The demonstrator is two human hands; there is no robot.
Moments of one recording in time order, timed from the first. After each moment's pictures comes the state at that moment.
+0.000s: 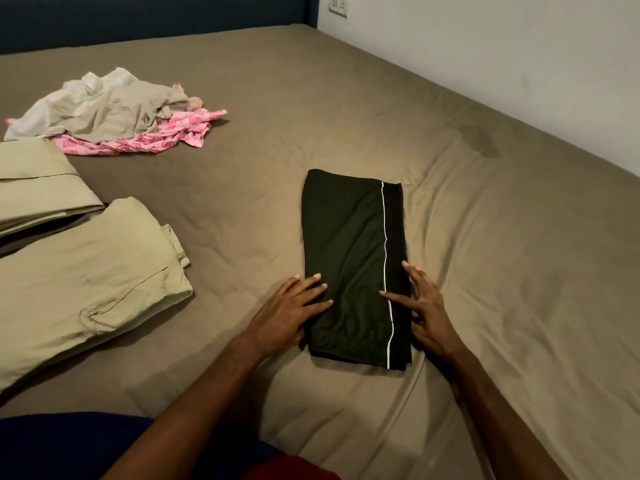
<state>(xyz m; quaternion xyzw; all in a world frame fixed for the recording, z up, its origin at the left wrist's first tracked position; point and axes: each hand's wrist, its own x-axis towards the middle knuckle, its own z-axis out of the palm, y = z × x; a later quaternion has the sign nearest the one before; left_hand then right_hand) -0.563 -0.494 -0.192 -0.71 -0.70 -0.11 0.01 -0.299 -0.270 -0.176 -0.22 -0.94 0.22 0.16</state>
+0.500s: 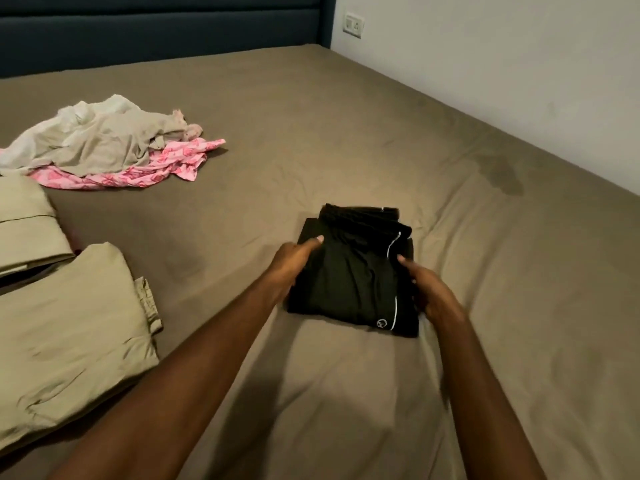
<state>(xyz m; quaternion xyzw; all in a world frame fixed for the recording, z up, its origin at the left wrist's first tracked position) -0.661 -0.317 -0.103 -0.10 -0.71 -0.55 -0.43 -0.450 -0.134 -0.124 -0.48 -0.49 0.71 0.15</state>
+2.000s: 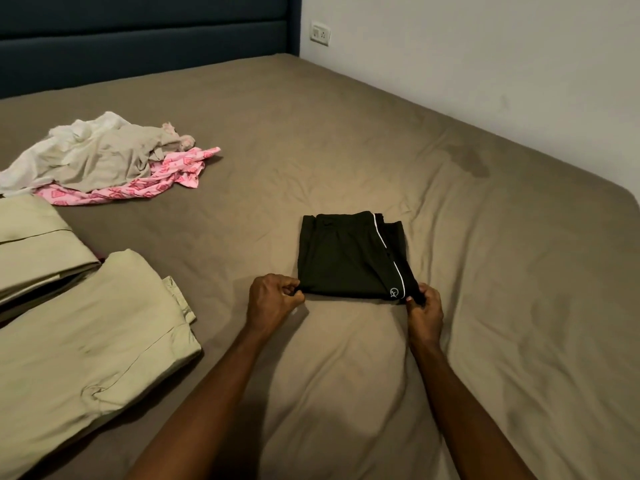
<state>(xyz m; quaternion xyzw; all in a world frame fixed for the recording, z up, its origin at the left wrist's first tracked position) -0.652 -0.440 -0.161 -0.37 -0.82 -0.43 -0.10 -0.401 -0.249 -0.210 -0.53 -0.63 0.38 0.42</state>
